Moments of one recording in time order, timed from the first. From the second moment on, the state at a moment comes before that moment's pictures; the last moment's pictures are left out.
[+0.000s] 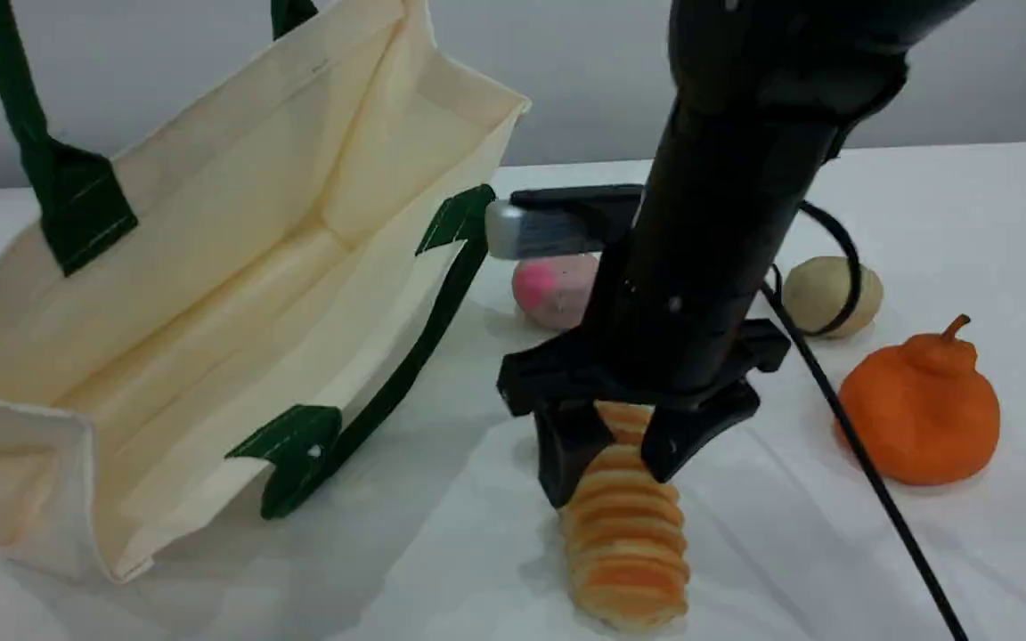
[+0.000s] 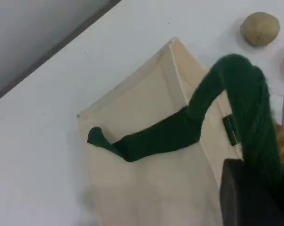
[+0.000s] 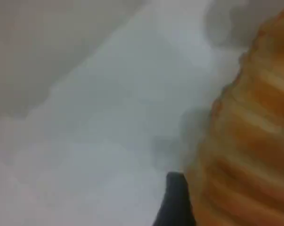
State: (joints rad) left arm -0.06 1.61 -1.73 -0.50 1.22 0.75; right arm 0.62 2.10 -1.18 0.40 0.60 -0.09
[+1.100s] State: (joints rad) left arm -0.06 1.61 -1.73 -0.50 1.22 0.75; right arm 0.61 2.12 -1.28 0.16 0.74 -0.02
